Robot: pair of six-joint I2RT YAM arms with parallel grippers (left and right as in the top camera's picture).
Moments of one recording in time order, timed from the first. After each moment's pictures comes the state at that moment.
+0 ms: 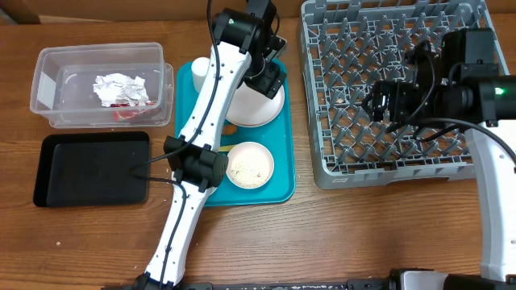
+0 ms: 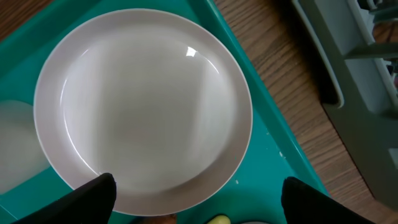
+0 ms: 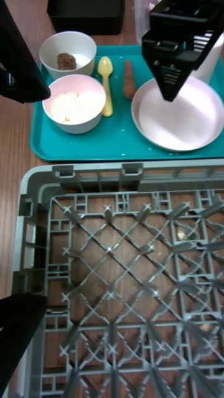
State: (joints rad) left arm -0.40 2.72 3.04 -1.69 0.10 0.13; right arm -0.01 1.50 1.65 -1.29 -0.30 0.10
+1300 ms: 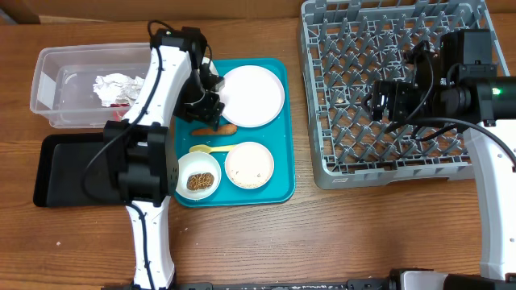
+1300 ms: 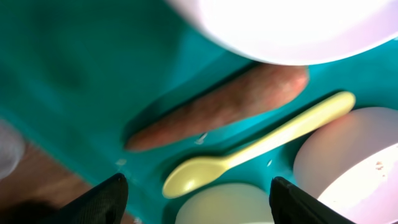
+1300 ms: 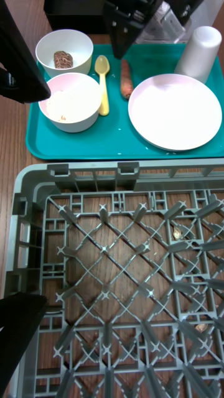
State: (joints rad) left arm -0.16 2.31 2.05 -1.46 0.10 0.27; right arm -0.01 1.50 1.63 -1.26 -0.30 0.10
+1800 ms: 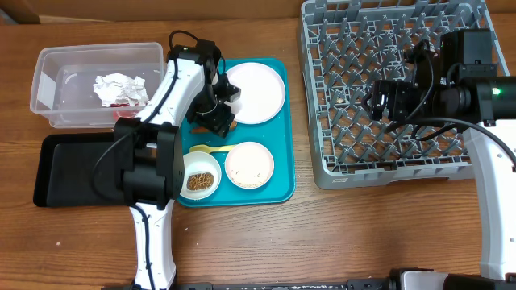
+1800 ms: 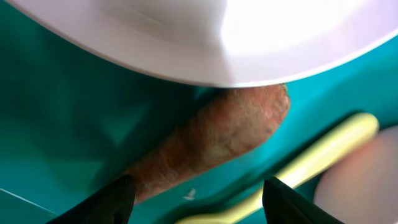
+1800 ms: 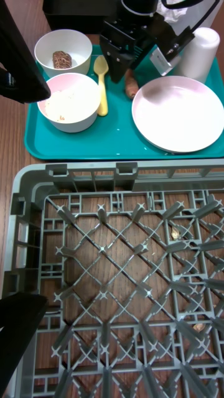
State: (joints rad) left arm -0.20 2.30 1.89 -1.26 0.09 0.39; right arm -0.01 1.50 1.63 -1.26 -0.30 0.10
